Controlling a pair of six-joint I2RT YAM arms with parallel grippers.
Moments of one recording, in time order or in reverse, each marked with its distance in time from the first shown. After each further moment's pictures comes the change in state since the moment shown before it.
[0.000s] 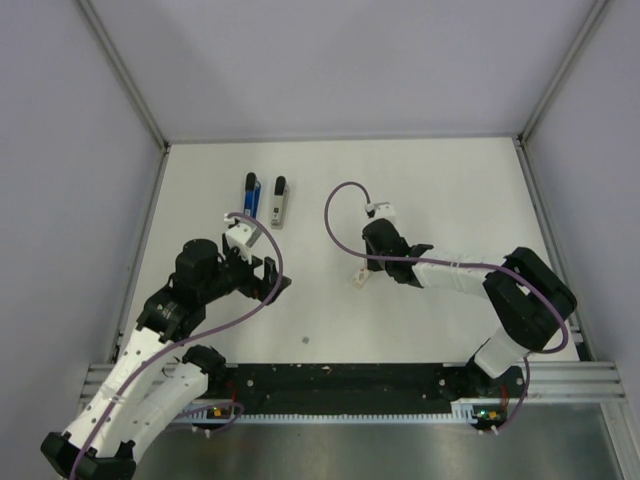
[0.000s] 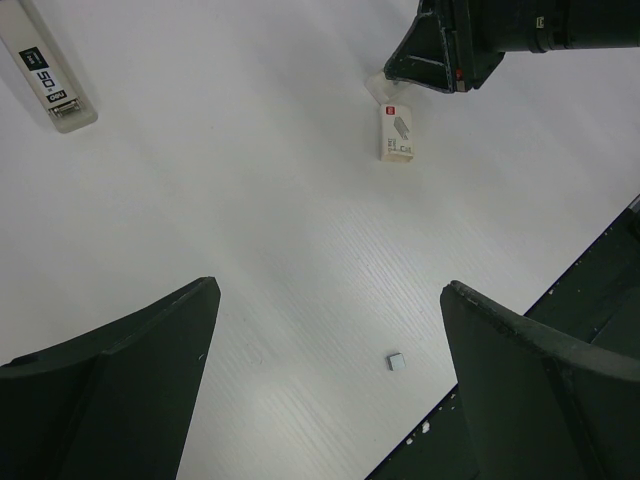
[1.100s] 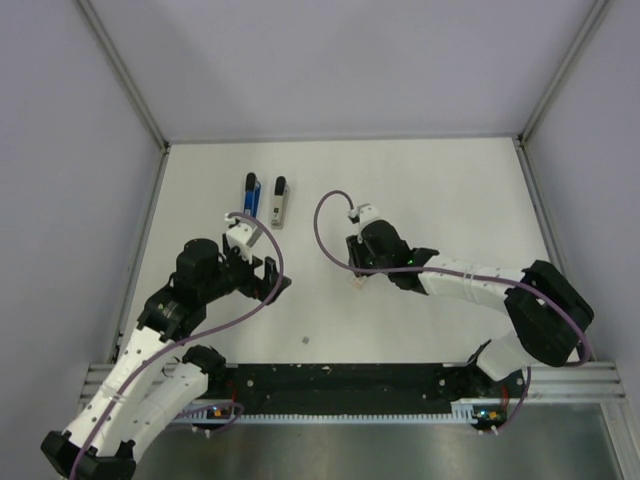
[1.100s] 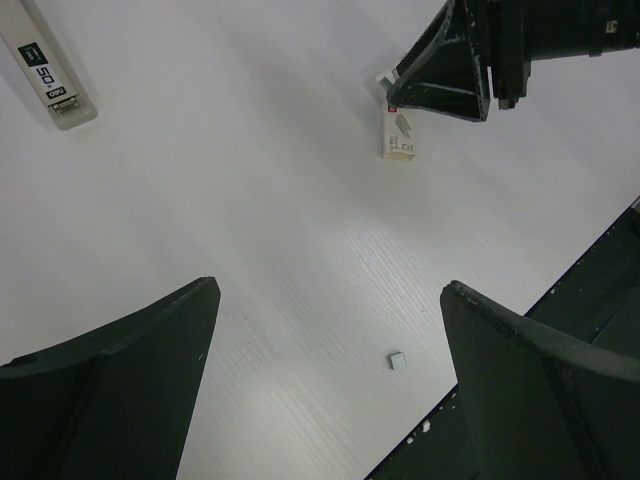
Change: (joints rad) left arm 0.000 0.007 0.000 -0.001 -0.001 0.000; right arm 0.046 -0.091 -0.002 0.002 -0.154 -0.119
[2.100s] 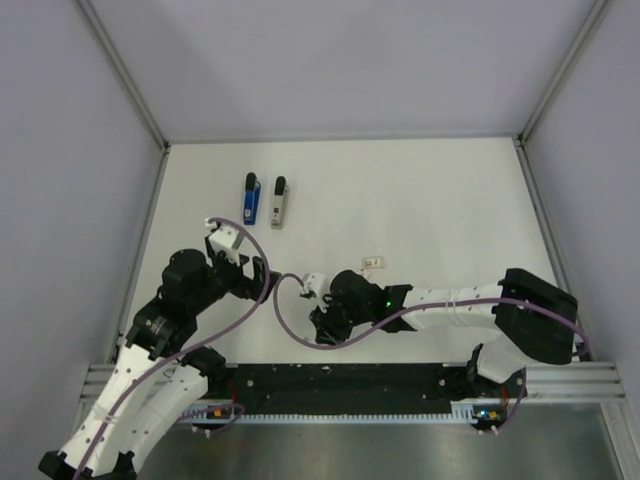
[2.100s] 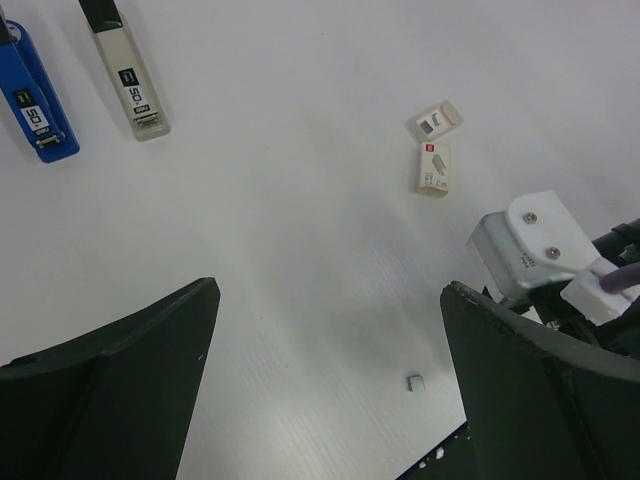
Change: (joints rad) left arm 0.000 -0.107 0.001 -0.015 -0.131 -0.037; right arm 0.370 0.000 -0.064 0.033 -0.428 -0.146
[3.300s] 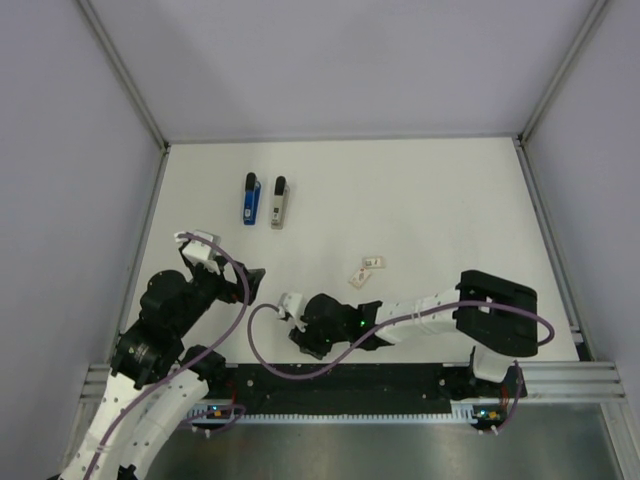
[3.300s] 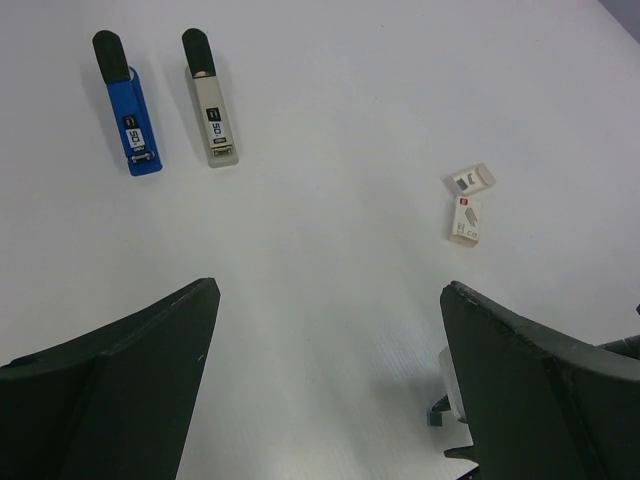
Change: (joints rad) left arm 0.000 -0.181 -0.006 -0.040 -0.157 -0.039; right arm 0.162 0.197 0.081 0.099 0.204 -0.026
